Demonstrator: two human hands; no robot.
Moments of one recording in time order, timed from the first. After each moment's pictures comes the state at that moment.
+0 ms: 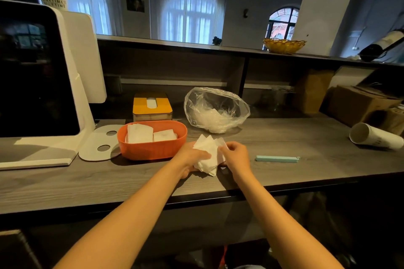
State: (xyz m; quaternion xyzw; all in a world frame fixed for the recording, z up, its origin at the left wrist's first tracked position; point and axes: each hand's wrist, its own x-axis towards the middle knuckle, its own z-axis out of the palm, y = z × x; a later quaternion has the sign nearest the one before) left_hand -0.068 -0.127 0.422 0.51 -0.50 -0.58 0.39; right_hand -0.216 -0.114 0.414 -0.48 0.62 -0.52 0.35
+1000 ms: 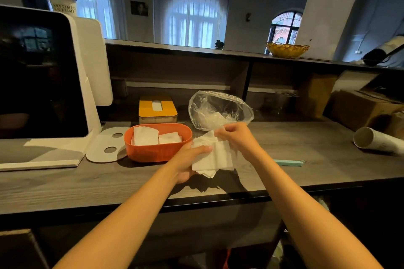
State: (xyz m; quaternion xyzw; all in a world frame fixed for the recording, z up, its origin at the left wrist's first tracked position) left_hand -0.048 -0.112 0.430 0.39 -0.45 -0.67 0.44; right_hand -0.217 -0.125 0.484 -0.66 0.55 -0.42 0.29
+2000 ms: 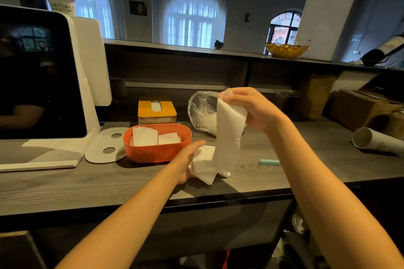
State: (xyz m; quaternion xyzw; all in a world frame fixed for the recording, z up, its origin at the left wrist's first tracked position) left_hand -0.053 -0.122 0.429 0.52 -0.39 -0.65 0.39; right_hand -0.227 -0.098 0.579 -0.72 0.36 -0.41 0.43
